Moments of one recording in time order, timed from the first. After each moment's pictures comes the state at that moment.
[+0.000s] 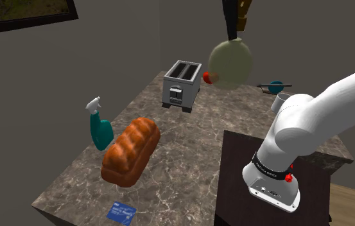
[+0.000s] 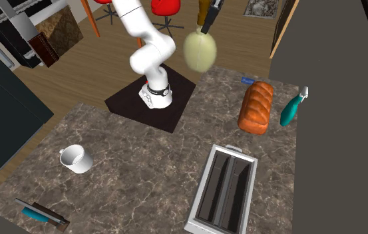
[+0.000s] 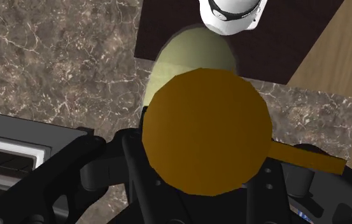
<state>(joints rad) 0.06 -0.57 0.17 -1.86 -0.10 1.02 -0.34</state>
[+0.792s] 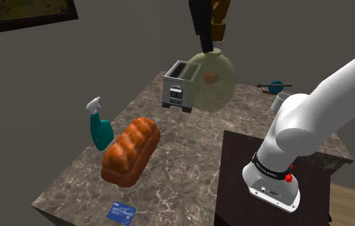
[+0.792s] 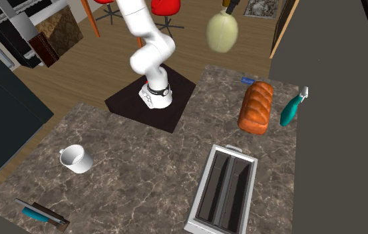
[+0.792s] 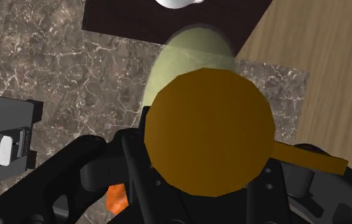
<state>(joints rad) 0.09 -0.40 0.45 -1.66 0.08 0.98 0.01</state>
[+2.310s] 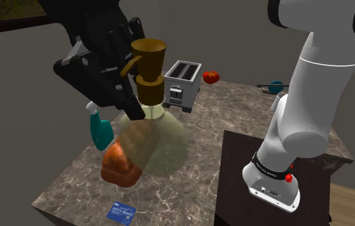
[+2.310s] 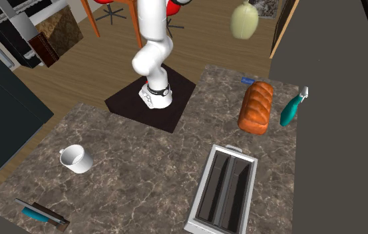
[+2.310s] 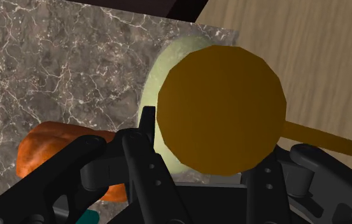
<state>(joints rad) 0.26 0.13 0.85 -1.29 0.01 1.06 0.63</state>
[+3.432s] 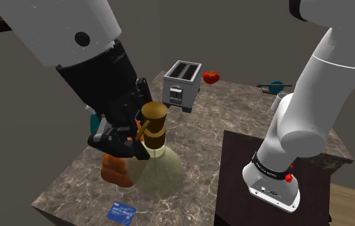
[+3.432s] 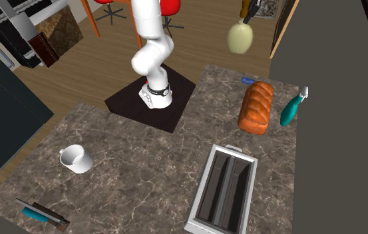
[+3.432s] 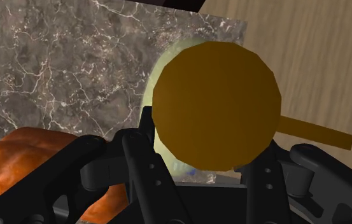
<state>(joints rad) 0.21 0.00 0.82 -1.64 0.08 1.32 0.54</state>
